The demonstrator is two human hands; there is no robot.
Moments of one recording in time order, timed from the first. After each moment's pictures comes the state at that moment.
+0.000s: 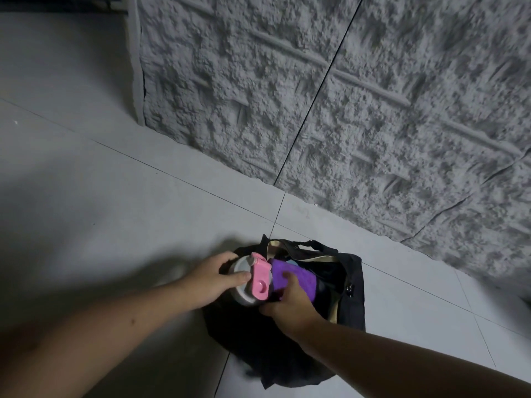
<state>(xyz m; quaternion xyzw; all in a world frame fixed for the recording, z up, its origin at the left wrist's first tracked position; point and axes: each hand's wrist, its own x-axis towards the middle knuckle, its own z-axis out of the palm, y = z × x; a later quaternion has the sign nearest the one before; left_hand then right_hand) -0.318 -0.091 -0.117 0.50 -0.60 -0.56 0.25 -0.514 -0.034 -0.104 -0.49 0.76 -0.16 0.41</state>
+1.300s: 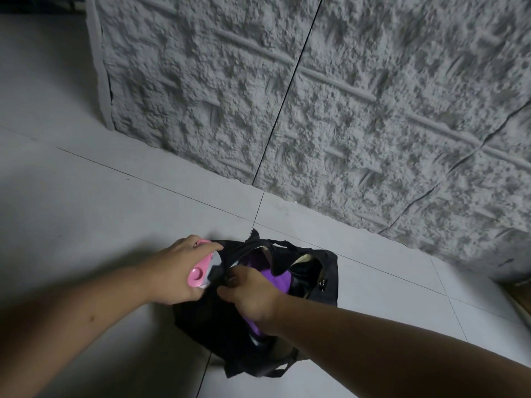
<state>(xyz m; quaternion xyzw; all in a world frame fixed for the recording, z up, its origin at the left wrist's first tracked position) -0.290 -0.129 -0.125 0.44 -0.84 -0.29 0.09 -0.492 -0.055 -0.089 -0.48 0.66 -0.20 0.54</state>
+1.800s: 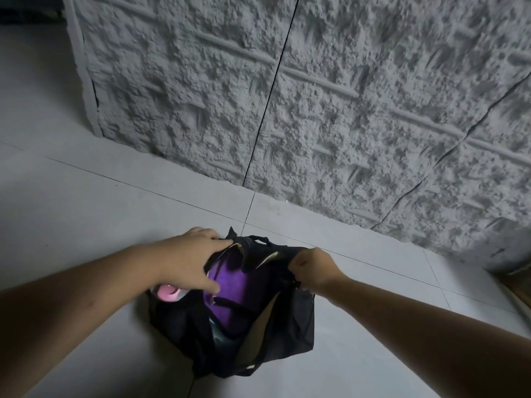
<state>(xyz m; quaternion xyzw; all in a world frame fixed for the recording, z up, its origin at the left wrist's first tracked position) -0.345 -0.137 -0.057 0.41 -0.88 -0.22 -0.04 -0.632 -0.069 -0.048 -0.56 0.78 -0.07 0.27</state>
